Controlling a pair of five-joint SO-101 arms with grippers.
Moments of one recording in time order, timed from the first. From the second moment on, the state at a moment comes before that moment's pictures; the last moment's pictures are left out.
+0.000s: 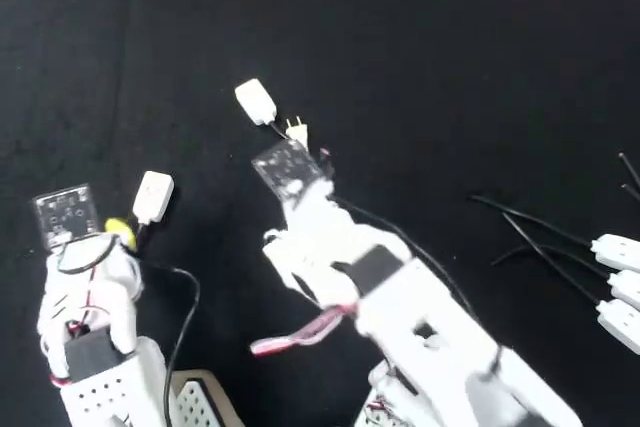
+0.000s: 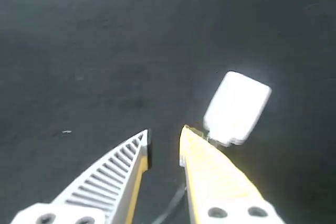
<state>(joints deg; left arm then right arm) -29.4 -104.4 91.1 57.9 -6.5 -38.9 -39.8 58.2 50.8 -0.8</state>
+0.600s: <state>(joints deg) -30.8 -104.3 93.5 57.9 -11.6 -38.9 -21.8 54.1 51.4 4.0</state>
